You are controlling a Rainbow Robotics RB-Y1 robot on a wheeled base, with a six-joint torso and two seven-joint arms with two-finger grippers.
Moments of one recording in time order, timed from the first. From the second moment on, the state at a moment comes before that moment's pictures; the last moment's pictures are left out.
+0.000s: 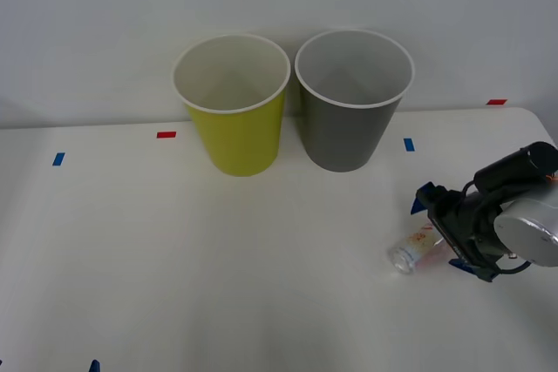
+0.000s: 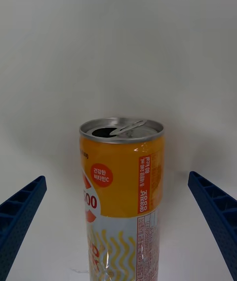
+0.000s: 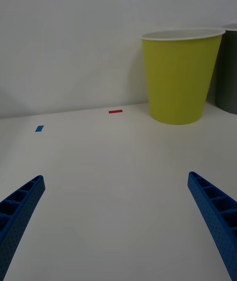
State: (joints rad) right arm -0.31 -0.90 0.47 -1.92 -0.71 1.29 -0.09; left arm 1.28 0.36 -0.21 -2.13 0.12 -0.75 -1.56
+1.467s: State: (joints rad) right arm -0.57 -0.76 0.60 -1.62 -0.76 1.50 -0.08; left arm 1.28 0.36 -0.21 -2.13 0.12 -0.75 -1.56
